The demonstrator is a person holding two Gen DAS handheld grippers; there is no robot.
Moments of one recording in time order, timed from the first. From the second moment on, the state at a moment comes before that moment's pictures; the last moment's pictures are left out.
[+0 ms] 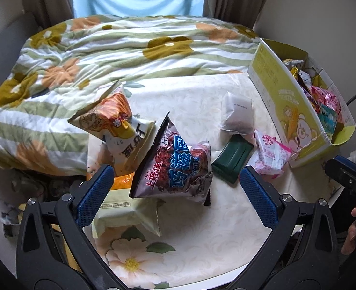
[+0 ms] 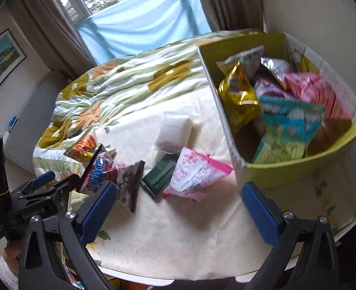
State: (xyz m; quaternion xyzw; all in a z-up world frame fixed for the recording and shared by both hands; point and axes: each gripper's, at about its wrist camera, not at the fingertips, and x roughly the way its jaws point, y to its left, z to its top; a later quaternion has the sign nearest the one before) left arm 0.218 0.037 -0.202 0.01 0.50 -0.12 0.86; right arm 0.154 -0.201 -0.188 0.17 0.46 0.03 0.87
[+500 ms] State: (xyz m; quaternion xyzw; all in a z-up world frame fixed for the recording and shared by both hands) left arm 0.254 0.021 -0.273 0.07 0.52 -0.16 0.84; right arm 0.175 -0.179 -0.259 0.21 0.44 -0.06 0.87
